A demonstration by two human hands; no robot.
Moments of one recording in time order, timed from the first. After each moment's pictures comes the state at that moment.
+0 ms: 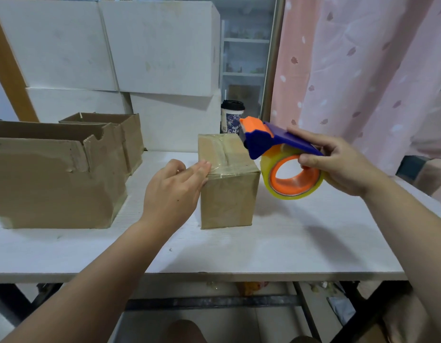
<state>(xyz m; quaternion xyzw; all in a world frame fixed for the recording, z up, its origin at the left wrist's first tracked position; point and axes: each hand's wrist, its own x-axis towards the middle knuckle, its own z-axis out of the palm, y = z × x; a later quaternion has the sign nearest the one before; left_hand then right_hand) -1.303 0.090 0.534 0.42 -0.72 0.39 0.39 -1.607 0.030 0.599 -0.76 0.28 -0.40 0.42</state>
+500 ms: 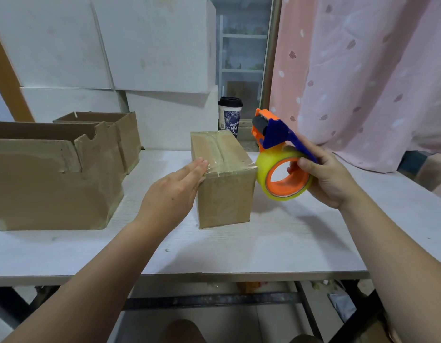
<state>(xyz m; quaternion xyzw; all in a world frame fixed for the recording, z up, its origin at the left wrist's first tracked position) -1.310 0.097 0.536 0.48 -0.77 0.23 0.37 -1.604 0.007 0.549 -0.62 0.24 -0.50 0.55</state>
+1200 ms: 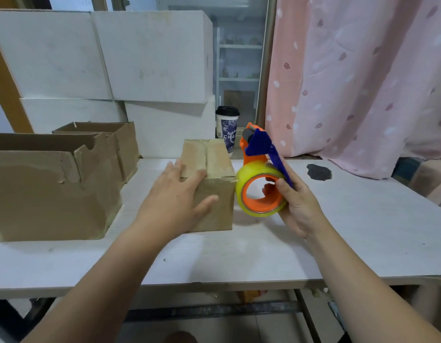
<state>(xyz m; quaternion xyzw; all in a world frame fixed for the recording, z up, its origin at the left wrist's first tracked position) -1.317 0.101 0.554 0.65 -0.72 0.07 0.21 -1.559 0.027 0.514 -0.56 0.23 -0.56 0.56</state>
